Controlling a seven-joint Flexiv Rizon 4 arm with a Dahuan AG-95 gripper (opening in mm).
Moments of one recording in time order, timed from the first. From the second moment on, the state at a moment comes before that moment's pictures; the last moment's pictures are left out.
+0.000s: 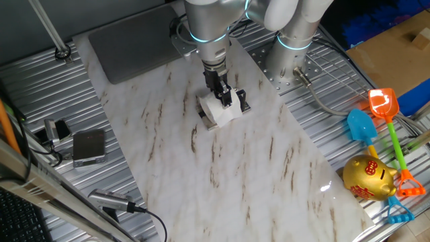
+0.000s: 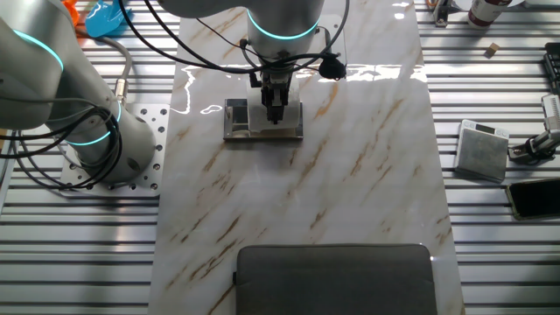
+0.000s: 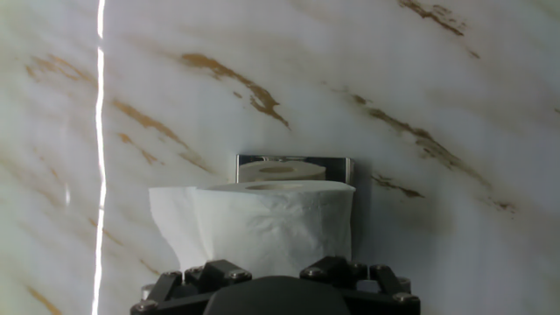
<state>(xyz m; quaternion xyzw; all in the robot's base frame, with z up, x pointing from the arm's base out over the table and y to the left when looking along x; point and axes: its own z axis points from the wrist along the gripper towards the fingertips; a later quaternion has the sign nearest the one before) 0.342 0.073 0.089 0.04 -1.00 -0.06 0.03</state>
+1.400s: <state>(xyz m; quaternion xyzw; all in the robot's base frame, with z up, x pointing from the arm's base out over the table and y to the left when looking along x) 0.343 0.072 0.088 0.07 -1.00 -0.06 0.02</state>
